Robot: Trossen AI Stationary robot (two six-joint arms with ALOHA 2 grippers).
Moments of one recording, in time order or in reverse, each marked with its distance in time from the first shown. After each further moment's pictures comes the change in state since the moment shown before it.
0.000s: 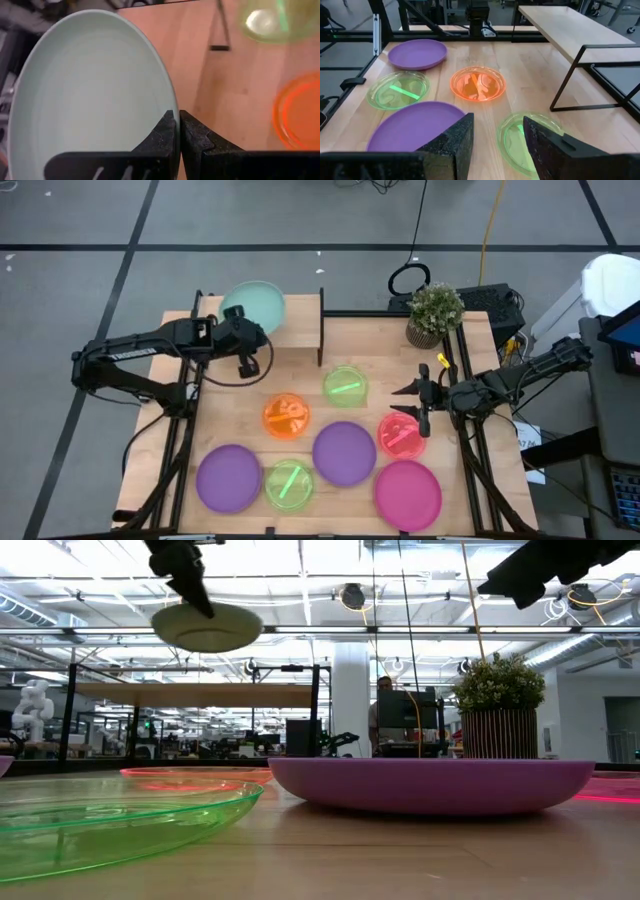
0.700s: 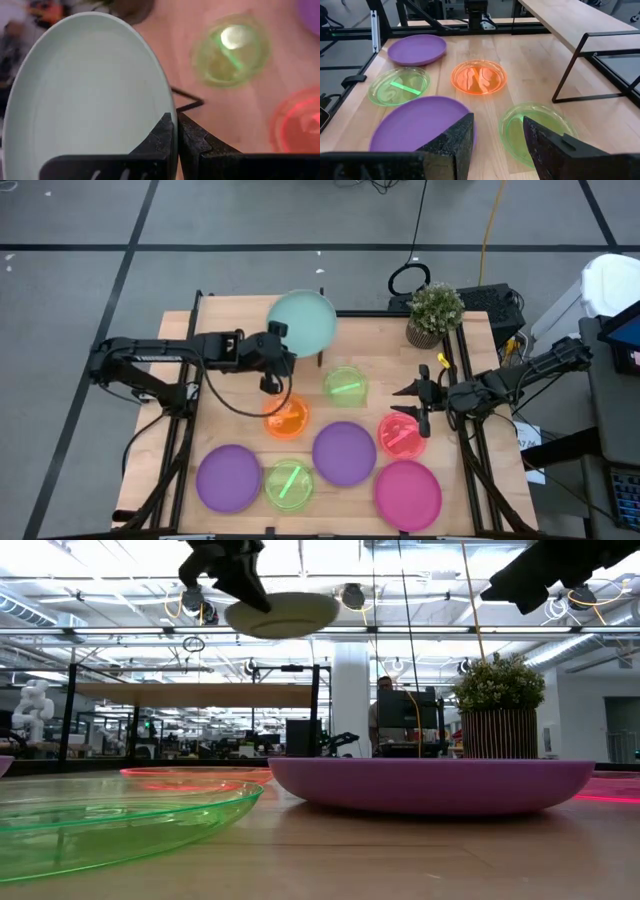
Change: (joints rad) left arm -0.127 0.161 0.009 0.317 0.083 0.428; right arm 0.005 0.000 0.000 -0.037 -0.006 0.052
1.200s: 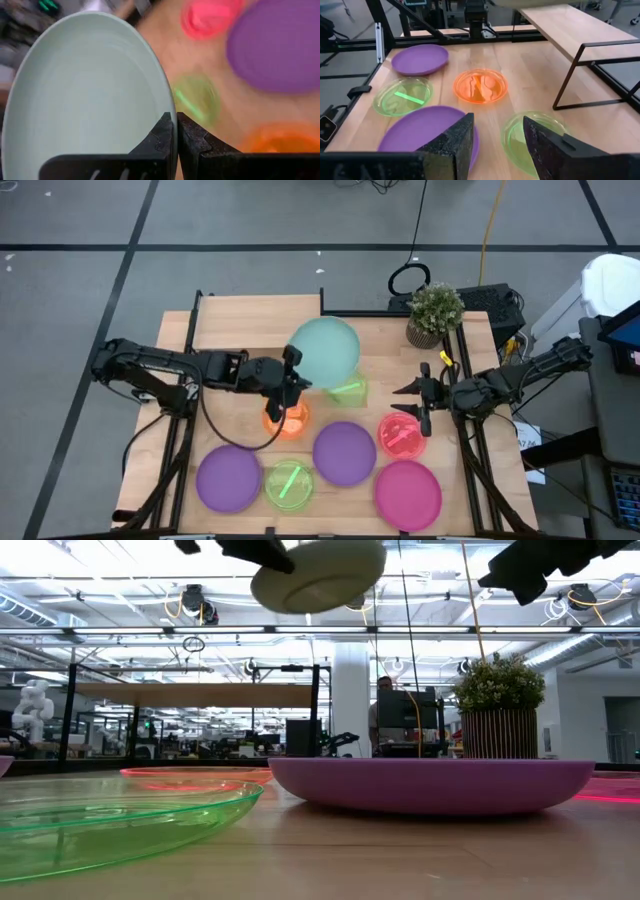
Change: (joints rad) left arm -0.169 0.038 0.001 0.112 0.101 0.085; right arm 0.000 0.000 0.034 0.001 0.000 0.008
